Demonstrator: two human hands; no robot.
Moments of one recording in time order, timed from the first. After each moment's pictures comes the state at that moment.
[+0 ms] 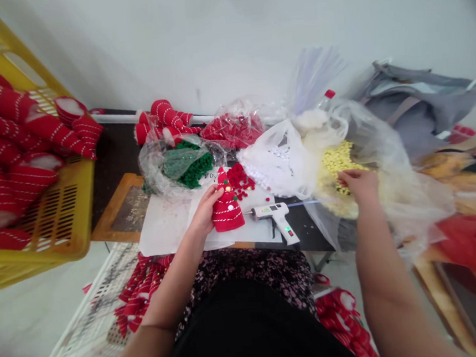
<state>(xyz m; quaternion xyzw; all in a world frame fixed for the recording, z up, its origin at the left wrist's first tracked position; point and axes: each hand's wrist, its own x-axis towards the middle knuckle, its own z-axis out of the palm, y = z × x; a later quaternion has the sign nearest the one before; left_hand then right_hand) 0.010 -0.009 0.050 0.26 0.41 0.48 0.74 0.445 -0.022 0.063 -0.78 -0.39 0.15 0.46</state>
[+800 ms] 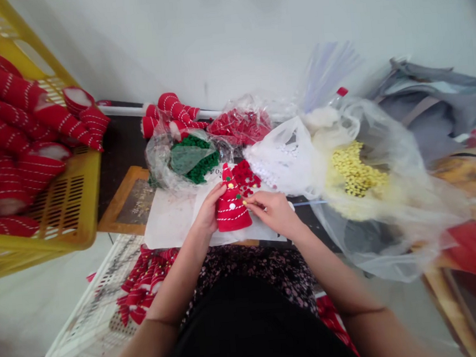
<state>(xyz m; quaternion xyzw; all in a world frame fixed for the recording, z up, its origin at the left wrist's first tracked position) 0.006 -0.017 0.050 0.21 0.35 0.48 0.77 0.202 -0.054 0.082 -0.43 -0.81 0.20 0.36</state>
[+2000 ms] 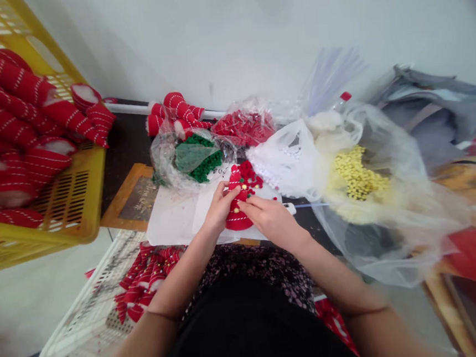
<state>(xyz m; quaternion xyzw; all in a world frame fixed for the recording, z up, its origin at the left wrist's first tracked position) 0.027 -0.021 0.054 0.31 0.42 0.50 0.69 0.182 -0.068 0.091 -0.40 -0.90 -0.05 0.20</state>
